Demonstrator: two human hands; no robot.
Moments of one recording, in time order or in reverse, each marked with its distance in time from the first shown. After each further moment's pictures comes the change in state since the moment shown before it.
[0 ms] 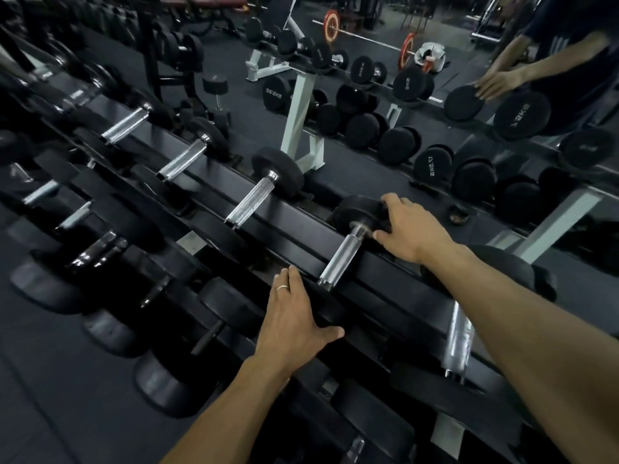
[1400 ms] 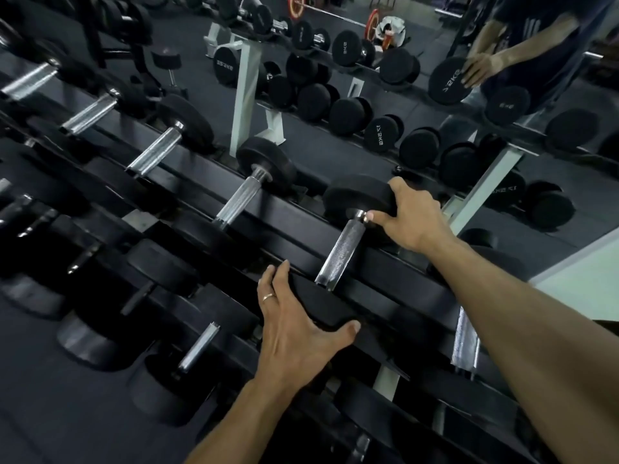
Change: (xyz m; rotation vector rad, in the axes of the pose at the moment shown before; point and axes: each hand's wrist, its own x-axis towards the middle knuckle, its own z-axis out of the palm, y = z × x) left_hand -0.105 0.104 0.155 -0.362 0.153 0.078; right_hand -0.124 0.159 -0.003 0.225 0.108 0.189
